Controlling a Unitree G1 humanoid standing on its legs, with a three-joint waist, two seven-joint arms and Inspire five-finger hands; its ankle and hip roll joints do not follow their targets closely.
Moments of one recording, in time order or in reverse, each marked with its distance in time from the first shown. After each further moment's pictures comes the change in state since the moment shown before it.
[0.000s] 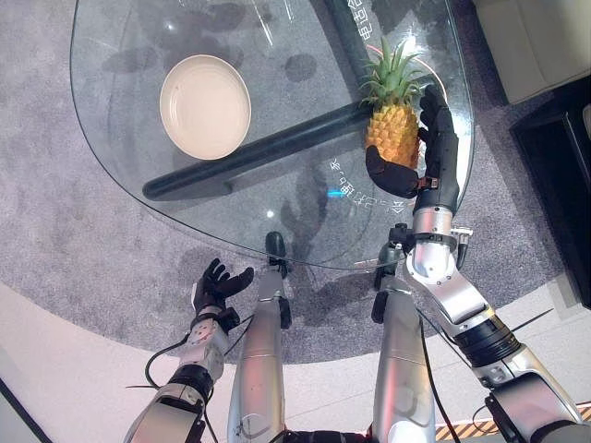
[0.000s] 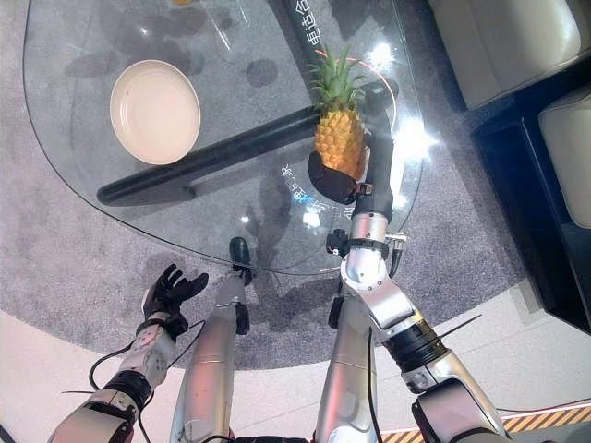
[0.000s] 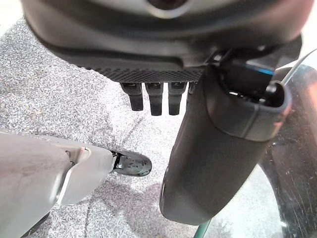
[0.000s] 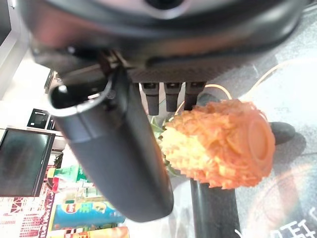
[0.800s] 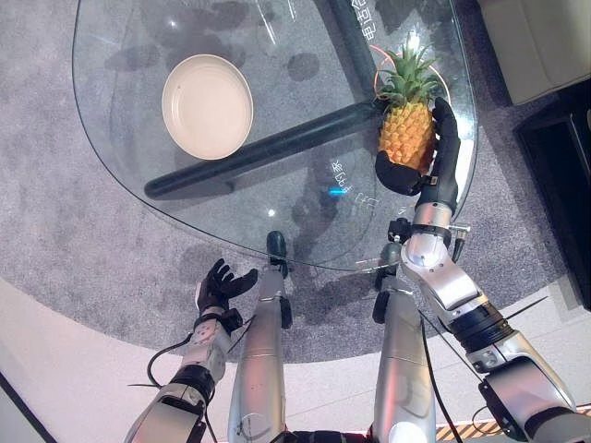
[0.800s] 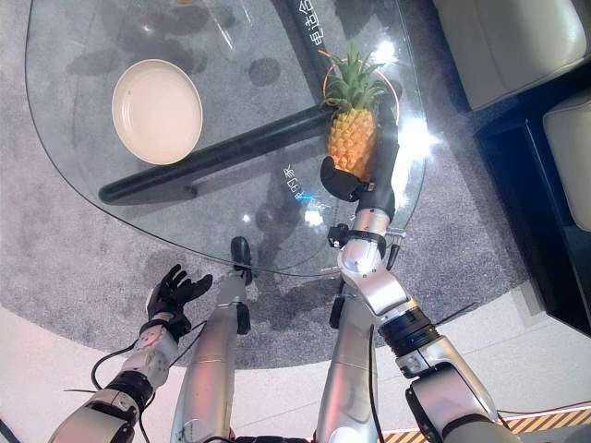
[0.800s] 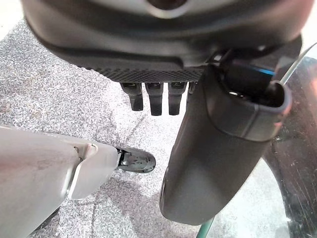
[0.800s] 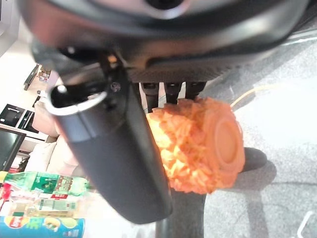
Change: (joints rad) left arm 0.000 -0.002 -0.034 -0.001 0.000 0.000 -0.001; right arm -0.073 0.011 0.019 0.099 -0.015 0.140 -0.092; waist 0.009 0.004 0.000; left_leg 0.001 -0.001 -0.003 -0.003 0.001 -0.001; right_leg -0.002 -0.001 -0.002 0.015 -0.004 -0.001
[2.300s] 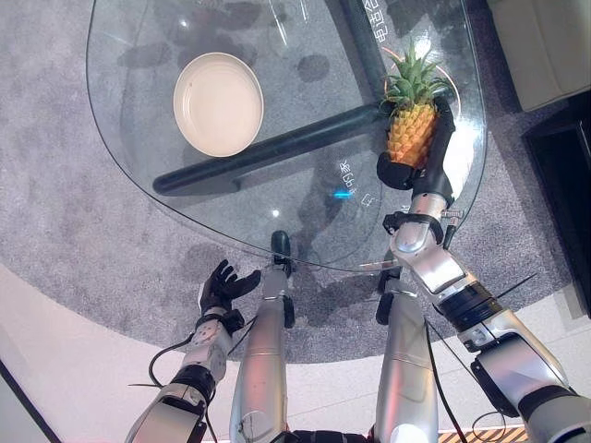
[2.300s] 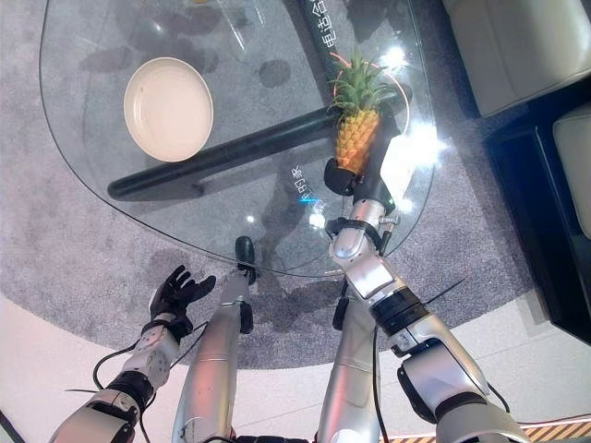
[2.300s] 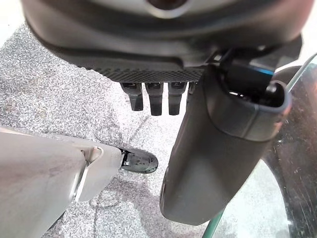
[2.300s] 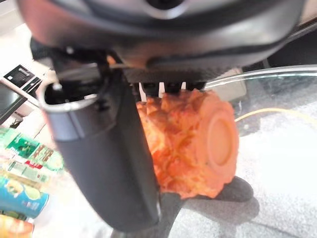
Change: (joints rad) left arm 0.000 -0.002 -0.004 0.000 0.000 0.016 -0.020; right arm -0.128 0.017 0.075 0.142 -0.163 0.214 -0.062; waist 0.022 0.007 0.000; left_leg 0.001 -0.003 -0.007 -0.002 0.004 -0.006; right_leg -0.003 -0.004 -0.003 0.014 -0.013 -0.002
